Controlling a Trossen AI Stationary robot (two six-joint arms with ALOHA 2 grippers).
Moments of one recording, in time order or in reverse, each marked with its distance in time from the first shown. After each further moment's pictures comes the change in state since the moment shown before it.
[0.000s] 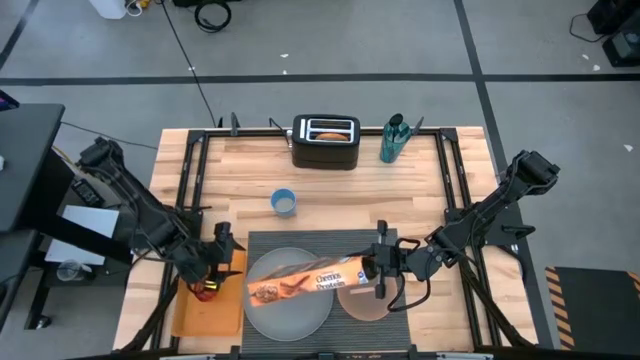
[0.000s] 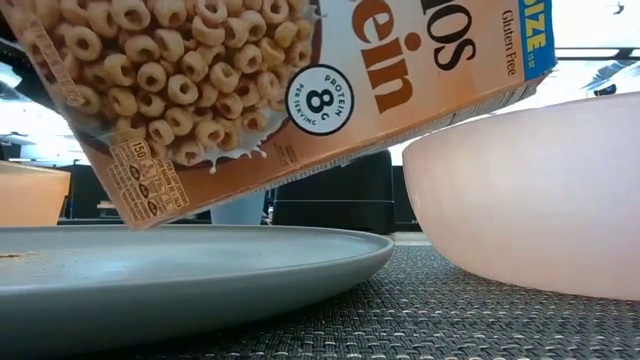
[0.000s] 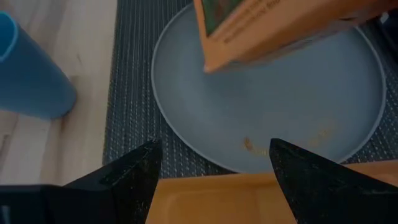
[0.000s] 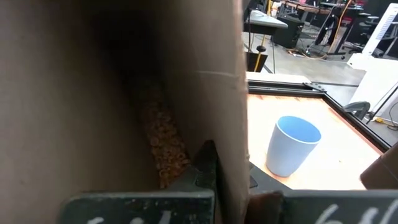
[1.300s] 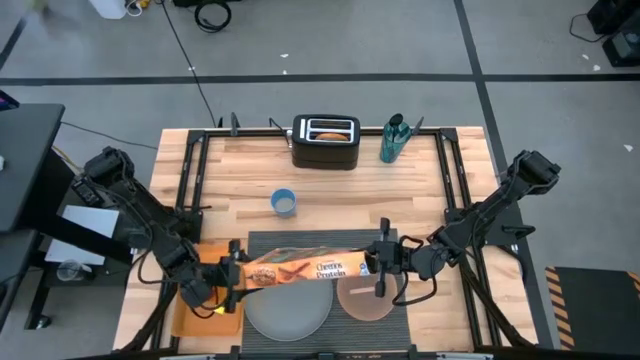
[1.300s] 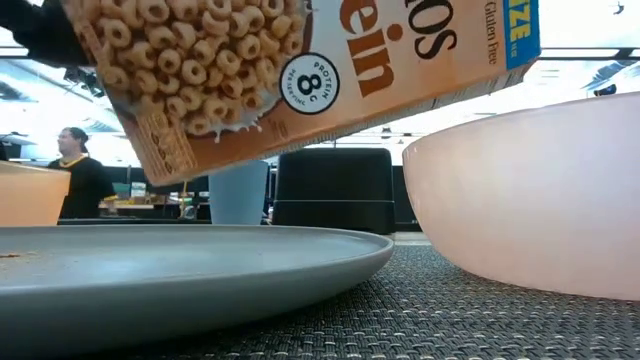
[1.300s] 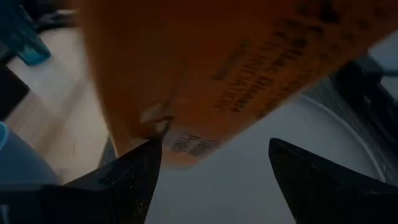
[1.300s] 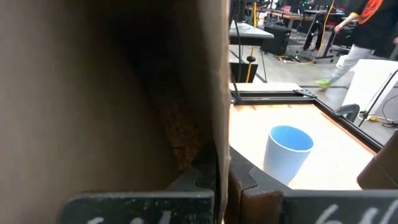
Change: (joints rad) left arm -0.083 0.285 -0.002 0.607 -0.336 0.187; right arm -0.006 -0.004 0.000 0.059 0.036 0.026
